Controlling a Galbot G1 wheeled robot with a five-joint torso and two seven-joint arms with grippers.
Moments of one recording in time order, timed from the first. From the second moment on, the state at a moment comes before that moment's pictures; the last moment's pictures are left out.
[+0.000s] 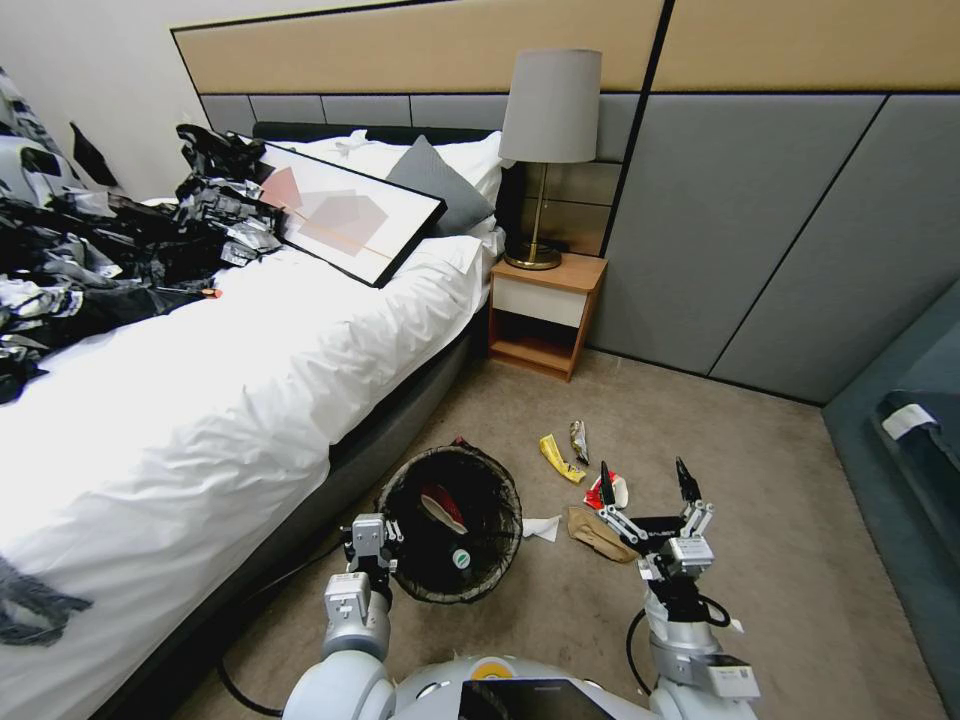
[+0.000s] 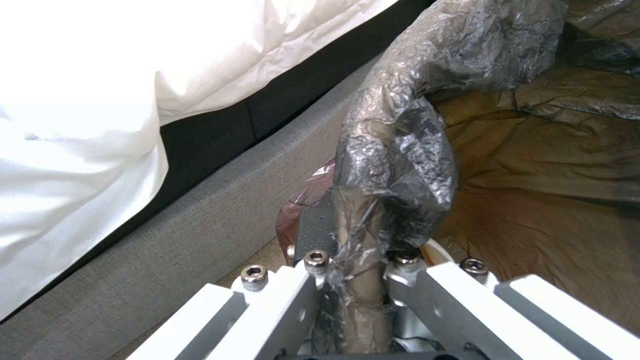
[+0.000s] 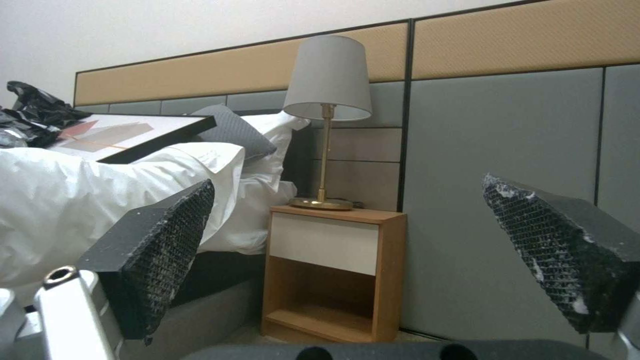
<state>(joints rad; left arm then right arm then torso) 1.82 -1.45 -0.29 -2.38 -0.01 0.35 -0.35 -1.89 1.55 0.55 2.24 -0.05 0.60 0.03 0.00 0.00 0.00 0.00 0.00</state>
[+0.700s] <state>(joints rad) 1.82 -1.46 -0.30 -2.38 0.00 0.35 -0.35 -1.56 1.34 0.66 1.95 0.04 0.27 -0.08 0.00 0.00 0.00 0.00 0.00</state>
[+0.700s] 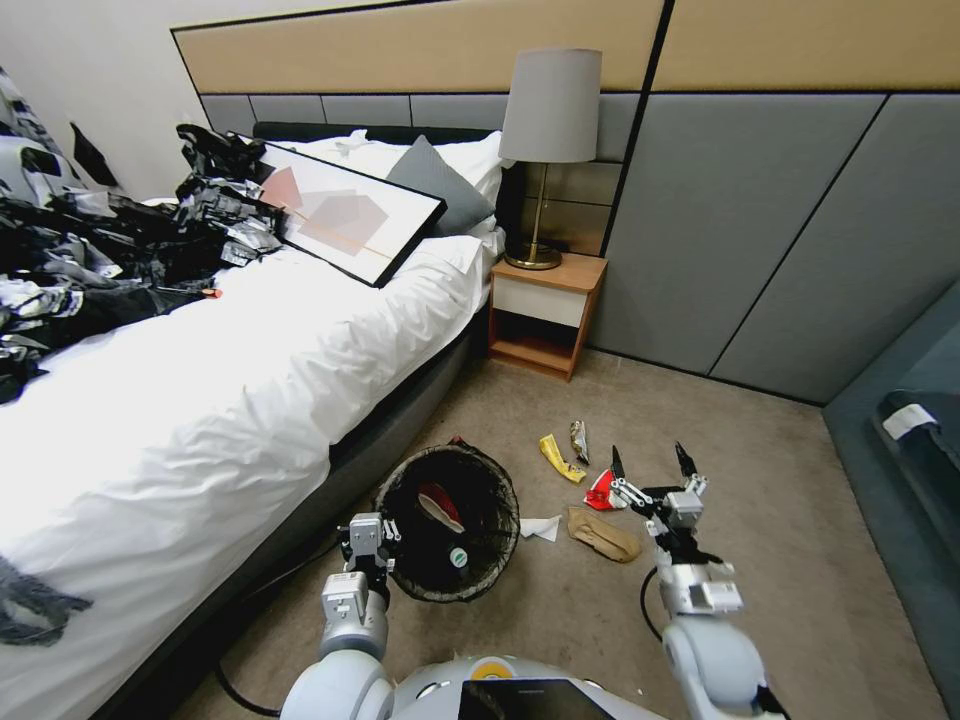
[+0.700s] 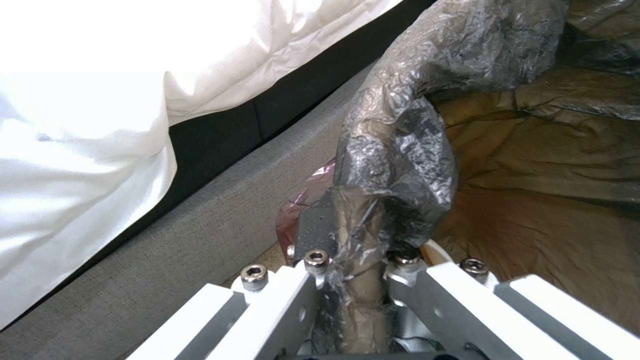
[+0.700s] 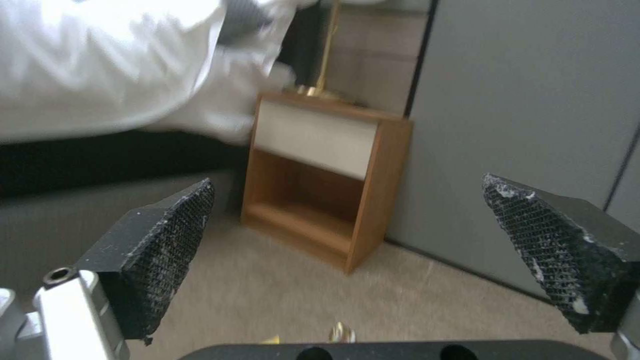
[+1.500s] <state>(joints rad) 1.82 -1.46 -0.31 -2.37 0.00 0.34 -0.35 -1.35 1.26 0.60 1.39 -0.21 0.29 -0.37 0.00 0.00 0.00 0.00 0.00</state>
